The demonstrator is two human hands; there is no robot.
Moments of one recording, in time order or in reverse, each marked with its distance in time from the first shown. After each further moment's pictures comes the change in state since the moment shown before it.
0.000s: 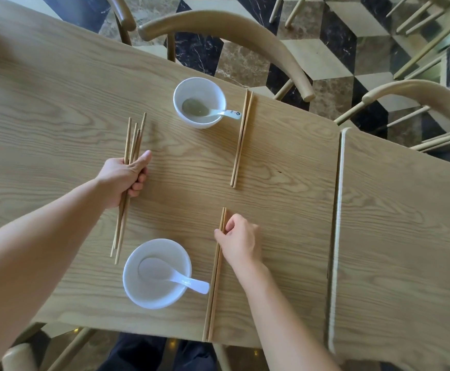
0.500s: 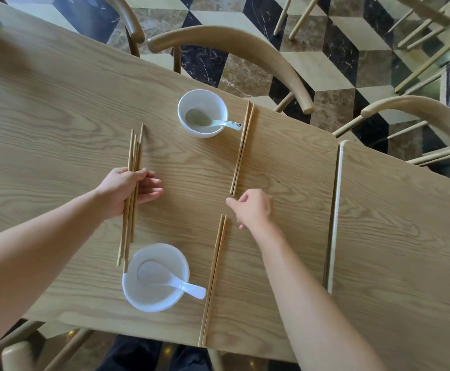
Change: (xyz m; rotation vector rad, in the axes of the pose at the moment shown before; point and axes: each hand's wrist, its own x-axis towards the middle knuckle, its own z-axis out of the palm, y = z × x) left_hand -0.023 0.005 -0.001 -0.245 -0.068 -0.082; right_hand 0.056 -0.043 -0.051 -0.007 -0.006 0.057
